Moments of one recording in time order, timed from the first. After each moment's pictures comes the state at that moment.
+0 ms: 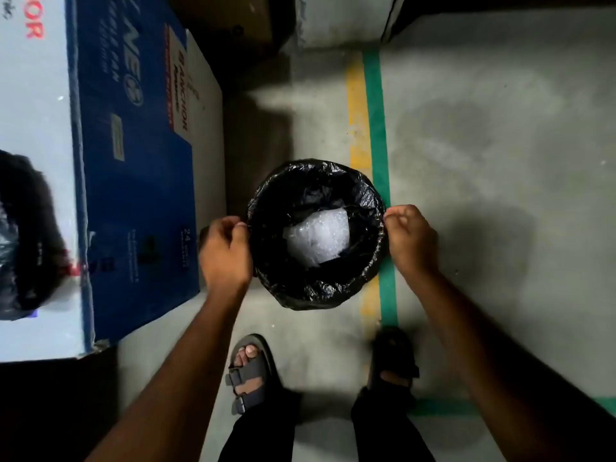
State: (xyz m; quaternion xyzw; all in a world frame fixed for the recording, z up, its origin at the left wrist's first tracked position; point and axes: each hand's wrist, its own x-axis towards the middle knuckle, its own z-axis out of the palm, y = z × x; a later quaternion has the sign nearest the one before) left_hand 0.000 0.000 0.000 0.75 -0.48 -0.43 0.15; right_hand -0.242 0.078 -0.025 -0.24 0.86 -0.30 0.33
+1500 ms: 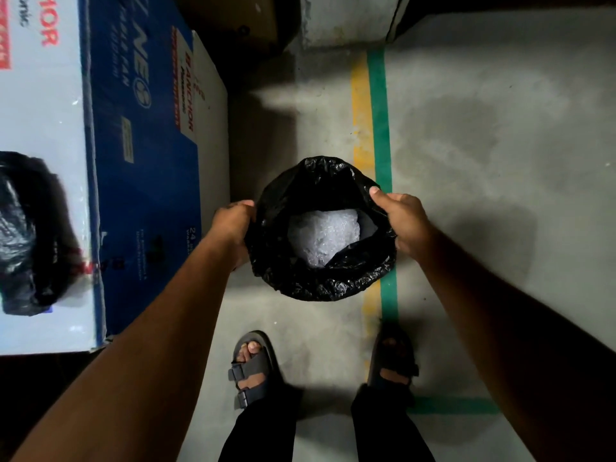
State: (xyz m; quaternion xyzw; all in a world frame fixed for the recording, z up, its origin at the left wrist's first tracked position) left_hand -0.023 -0.060 0.006 0.73 -0.17 -0.66 0.10; right_hand -0.265 0.034 -0.053 -0.04 0.76 -0.38 0.52
